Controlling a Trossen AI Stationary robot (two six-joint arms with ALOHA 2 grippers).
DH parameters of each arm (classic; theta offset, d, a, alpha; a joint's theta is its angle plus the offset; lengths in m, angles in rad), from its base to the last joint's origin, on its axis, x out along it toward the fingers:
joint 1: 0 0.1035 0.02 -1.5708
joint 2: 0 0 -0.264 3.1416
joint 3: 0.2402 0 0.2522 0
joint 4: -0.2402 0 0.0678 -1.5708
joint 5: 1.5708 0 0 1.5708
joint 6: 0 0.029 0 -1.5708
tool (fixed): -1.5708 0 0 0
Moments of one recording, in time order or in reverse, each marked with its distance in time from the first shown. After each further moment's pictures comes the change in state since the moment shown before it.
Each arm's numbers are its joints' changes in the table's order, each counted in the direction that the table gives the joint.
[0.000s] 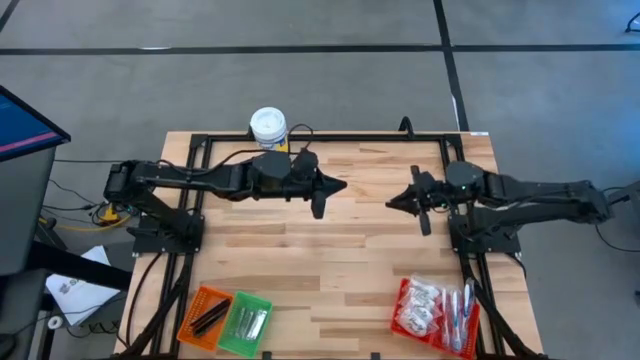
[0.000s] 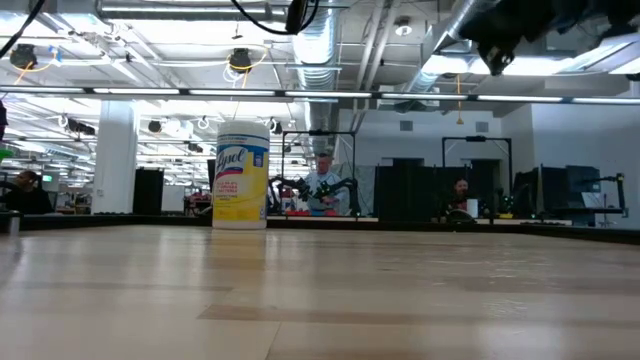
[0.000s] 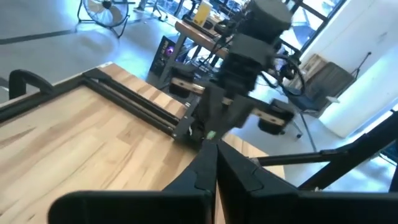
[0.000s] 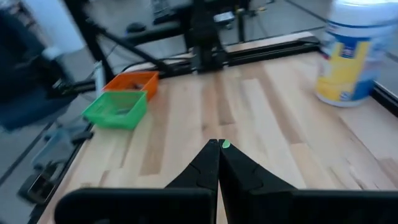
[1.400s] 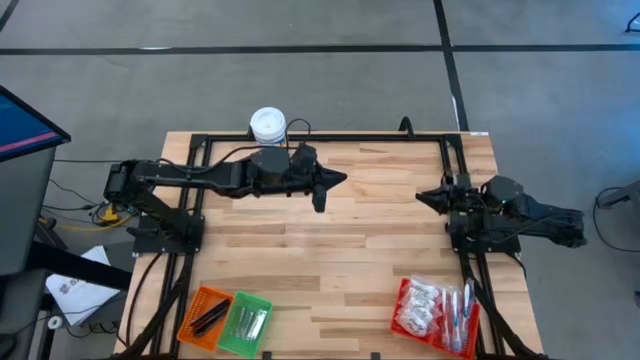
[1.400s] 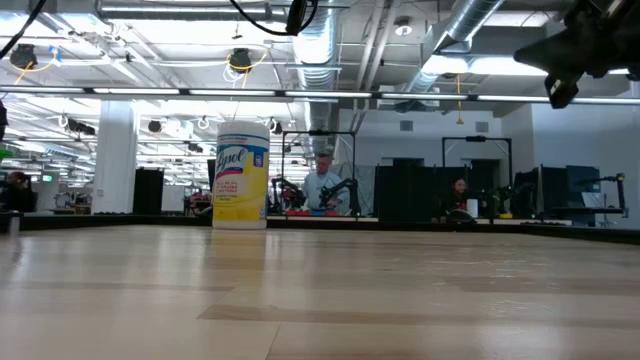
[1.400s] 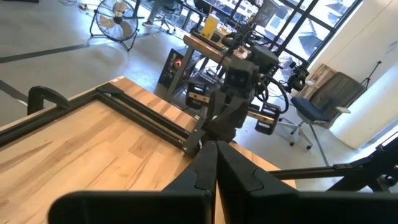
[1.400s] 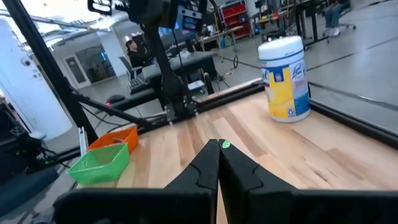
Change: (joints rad) left arm 0.027 0.000 0.000 0.029 0.030 0.029; right arm -0.036 -0.699 -0.330 -0.093 -0.173 0.152
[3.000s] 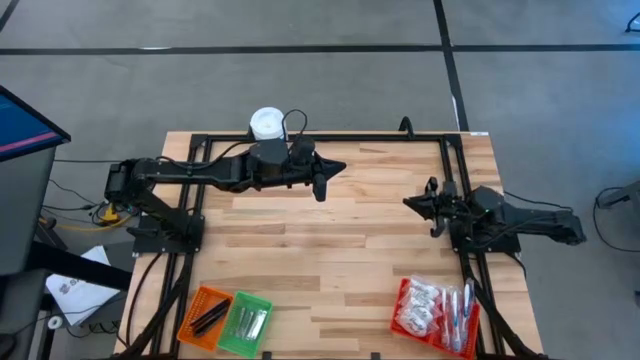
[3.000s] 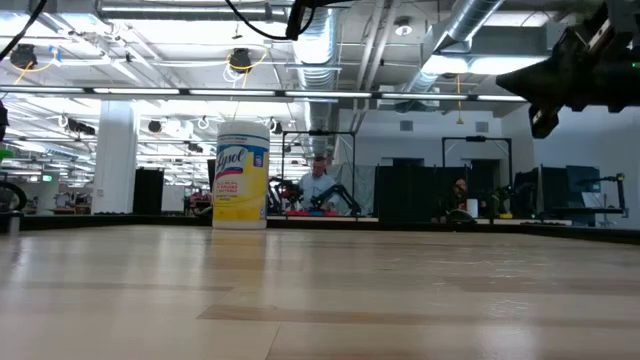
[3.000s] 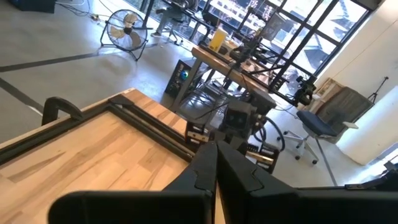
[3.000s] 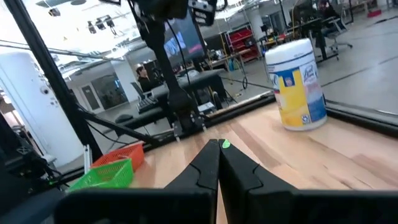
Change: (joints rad) left arm 0.051 0.000 0.000 0.033 -0.002 -0.007; right arm 0.032 -0.001 -0.270 0.399 -0.029 0.046
